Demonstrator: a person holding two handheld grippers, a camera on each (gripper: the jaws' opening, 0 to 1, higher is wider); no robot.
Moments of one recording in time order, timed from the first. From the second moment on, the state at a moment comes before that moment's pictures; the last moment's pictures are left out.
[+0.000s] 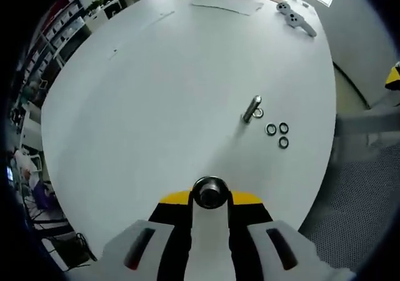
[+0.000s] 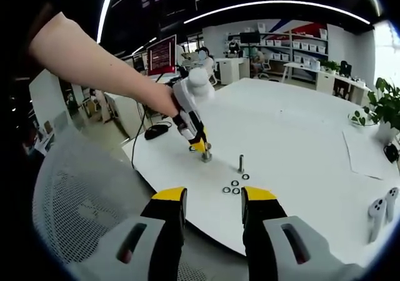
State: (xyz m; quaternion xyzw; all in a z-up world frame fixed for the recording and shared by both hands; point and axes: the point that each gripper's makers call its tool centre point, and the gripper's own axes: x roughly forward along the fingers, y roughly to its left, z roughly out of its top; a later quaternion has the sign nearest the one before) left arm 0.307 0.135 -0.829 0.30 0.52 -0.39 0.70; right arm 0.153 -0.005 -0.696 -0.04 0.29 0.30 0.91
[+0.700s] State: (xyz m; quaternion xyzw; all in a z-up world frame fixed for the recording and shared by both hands) left arm 0.309 0.137 -0.853 0.30 0.53 -0.37 0.70; right arm 0.154 -0.007 -0.698 -0.04 0.29 0.30 0.91
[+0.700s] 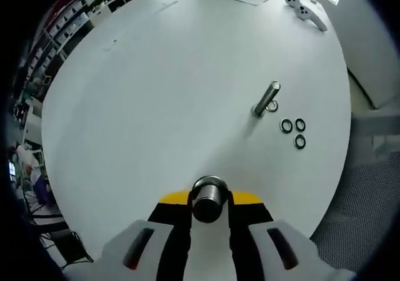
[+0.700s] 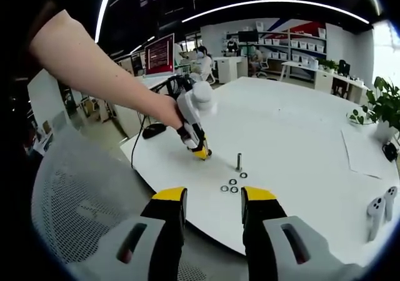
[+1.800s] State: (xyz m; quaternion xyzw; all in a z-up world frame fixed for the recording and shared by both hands) left arm 0.315 0.193 -0.851 0.28 0.54 -0.33 0.73; right arm 0.153 -0.006 -0.700 -0.04 0.30 0.30 0.91
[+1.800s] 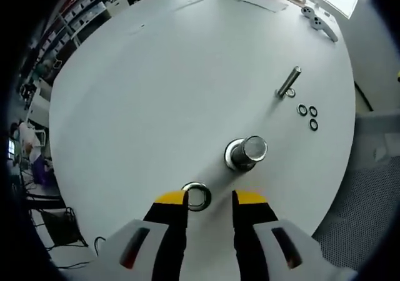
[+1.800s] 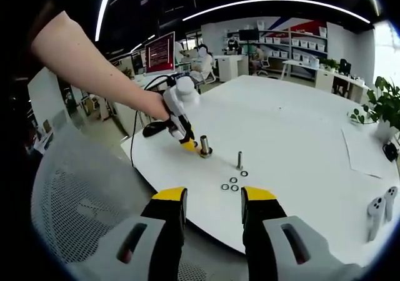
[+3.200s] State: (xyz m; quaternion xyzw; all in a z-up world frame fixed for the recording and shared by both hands) left arm 0.297 0.199 -0.861 0.23 0.56 -0.31 0.74; right arm 0.149 -0.004 -0.706 -0.05 0.31 0.31 0.90
